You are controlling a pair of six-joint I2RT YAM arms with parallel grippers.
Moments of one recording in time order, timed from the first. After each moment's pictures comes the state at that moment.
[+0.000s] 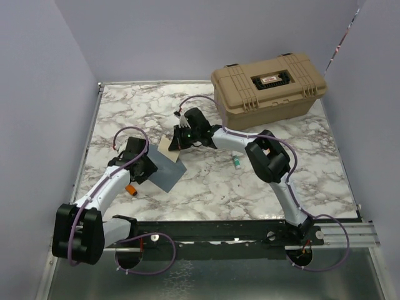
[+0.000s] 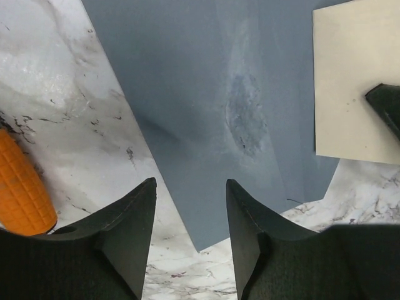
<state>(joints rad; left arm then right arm) -0.21 1.14 0.63 -0.55 -0.12 -0.89 0.78 2.30 1.68 -0.01 -0.46 0.48</state>
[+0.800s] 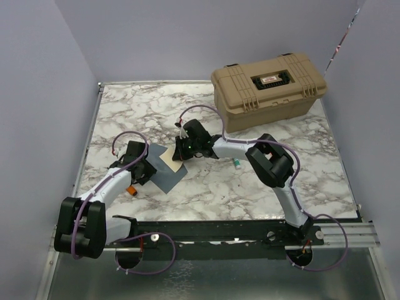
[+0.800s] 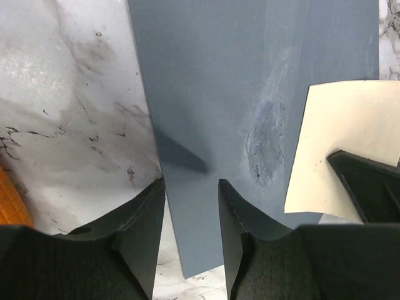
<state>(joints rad) -0.18 1.22 0.55 -0.41 -0.10 -0.96 0.84 2.24 1.51 0.03 -0.32 0.46</state>
